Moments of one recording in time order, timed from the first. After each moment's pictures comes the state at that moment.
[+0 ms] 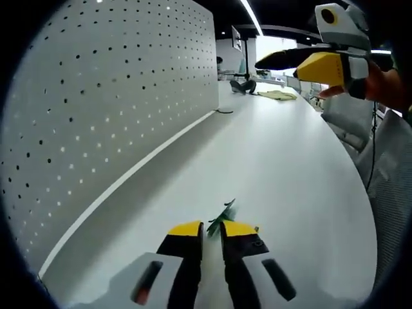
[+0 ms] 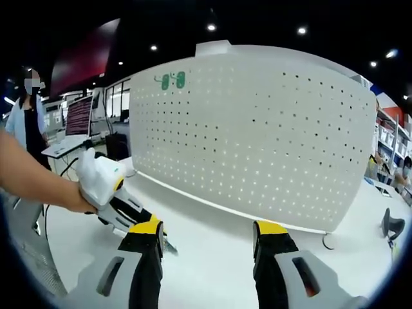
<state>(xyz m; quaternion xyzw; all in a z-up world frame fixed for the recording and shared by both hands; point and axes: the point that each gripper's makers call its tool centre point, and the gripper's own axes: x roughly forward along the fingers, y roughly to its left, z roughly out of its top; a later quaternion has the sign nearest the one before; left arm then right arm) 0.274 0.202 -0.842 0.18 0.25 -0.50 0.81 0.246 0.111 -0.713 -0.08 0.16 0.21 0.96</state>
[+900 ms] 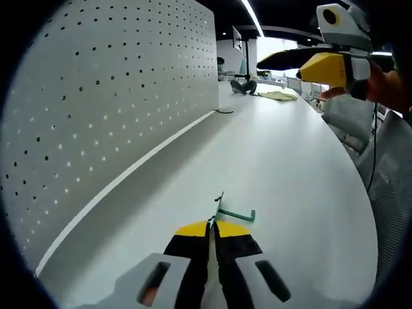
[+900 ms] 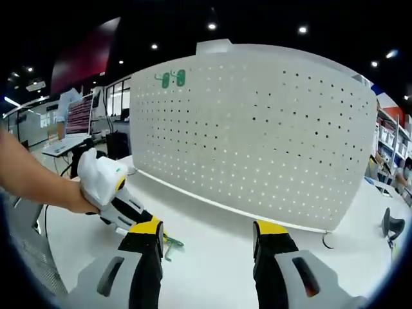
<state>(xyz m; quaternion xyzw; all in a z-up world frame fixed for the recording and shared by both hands) 0.275 0.198 -0.843 0.16 0.25 -0.50 0.82 0.245 0.110 -0.714 -0.08 0.16 0.21 0.96</state>
